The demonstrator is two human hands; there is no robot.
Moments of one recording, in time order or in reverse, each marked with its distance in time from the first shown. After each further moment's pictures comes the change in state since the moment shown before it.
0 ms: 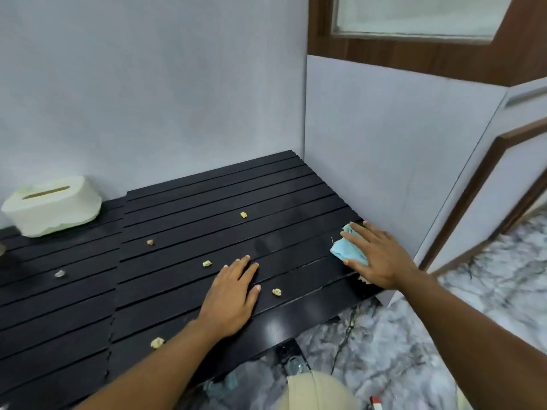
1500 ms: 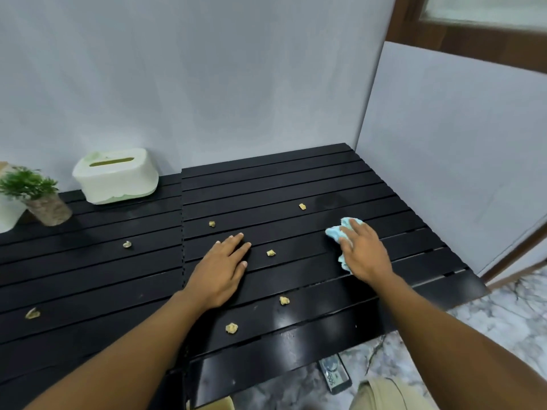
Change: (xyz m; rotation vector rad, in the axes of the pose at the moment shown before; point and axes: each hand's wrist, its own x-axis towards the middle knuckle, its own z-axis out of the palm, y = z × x) left_hand -0.025 -0.145 -0.047 -0.020 0.019 -0.034; right_hand 0.073 -0.163 0.025 0.295 0.147 0.178
